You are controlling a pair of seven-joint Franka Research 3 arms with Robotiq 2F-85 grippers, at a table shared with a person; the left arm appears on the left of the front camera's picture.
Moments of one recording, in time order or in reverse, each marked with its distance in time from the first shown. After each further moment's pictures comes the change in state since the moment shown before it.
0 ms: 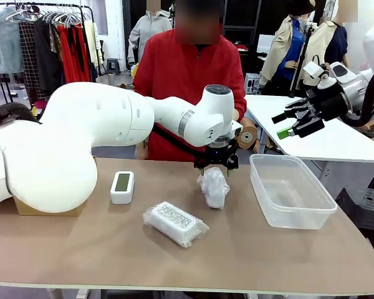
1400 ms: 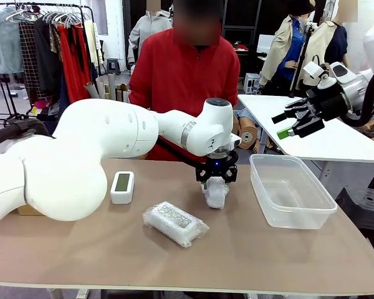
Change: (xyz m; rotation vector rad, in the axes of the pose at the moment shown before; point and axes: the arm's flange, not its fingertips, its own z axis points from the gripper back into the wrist) left arm -0.006 -0.001 -0.040 -0.009 0.090 0.021; right arm 0.000 0.000 0.000 0.000 0.000 0.000
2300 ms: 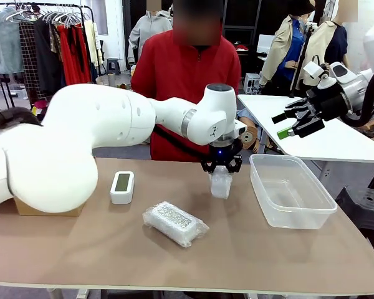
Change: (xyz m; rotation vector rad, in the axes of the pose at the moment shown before) left arm -0.002 -0.011 0.054 -0.045 -0.048 -0.070; right arm 0.000 0.000 0.000 0.000 0.000 0.000
